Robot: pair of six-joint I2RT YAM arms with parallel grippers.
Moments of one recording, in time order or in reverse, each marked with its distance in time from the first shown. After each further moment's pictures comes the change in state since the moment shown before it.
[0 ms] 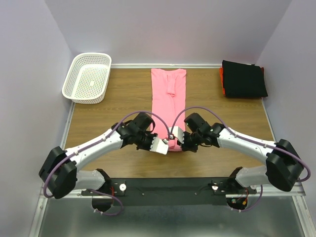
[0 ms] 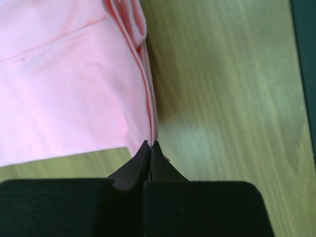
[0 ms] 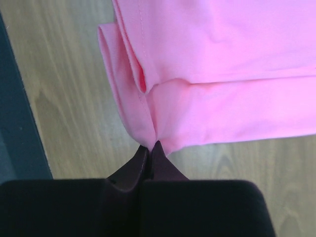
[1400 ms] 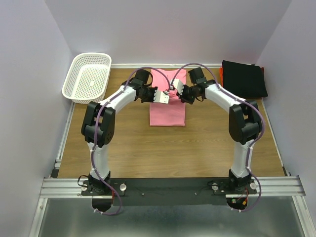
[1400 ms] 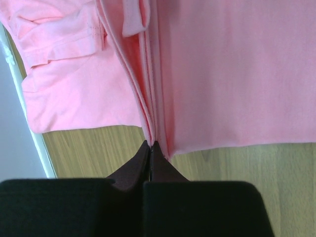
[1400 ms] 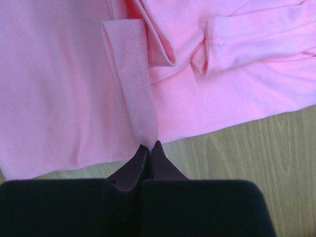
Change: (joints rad) left arm 0.406 0.739 0.749 0.107 0.011 0.297; right arm -0.417 0.686 0.798 -0.013 -0.030 -0.322
